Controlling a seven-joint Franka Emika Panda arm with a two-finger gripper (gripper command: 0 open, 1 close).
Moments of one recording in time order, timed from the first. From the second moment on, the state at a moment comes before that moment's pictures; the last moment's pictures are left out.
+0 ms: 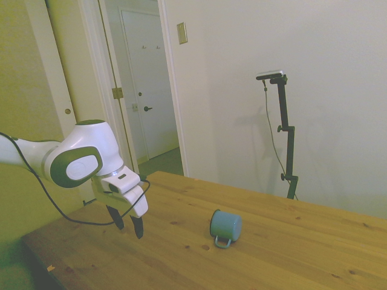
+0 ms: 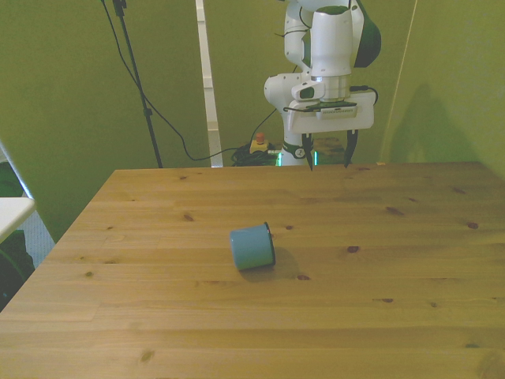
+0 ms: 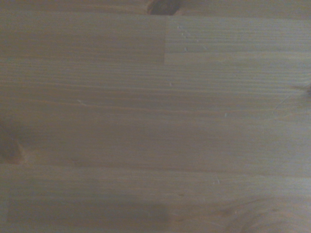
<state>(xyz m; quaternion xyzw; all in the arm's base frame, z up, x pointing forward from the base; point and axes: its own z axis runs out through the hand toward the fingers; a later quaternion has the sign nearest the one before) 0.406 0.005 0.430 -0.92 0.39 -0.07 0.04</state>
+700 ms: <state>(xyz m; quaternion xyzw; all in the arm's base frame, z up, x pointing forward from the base) 0.478 -0.066 0.472 -0.89 0.42 -0.17 -0.05</state>
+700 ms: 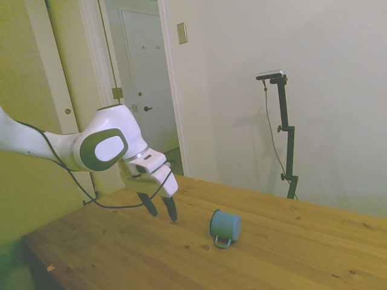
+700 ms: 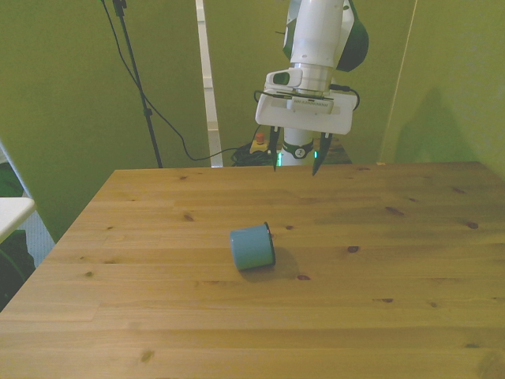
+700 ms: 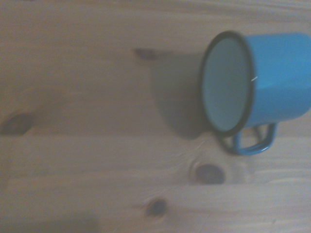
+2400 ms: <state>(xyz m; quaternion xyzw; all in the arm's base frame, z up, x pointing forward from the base) 0.591 -0.058 0.347 -0.75 0.40 -0.36 -0.38</state>
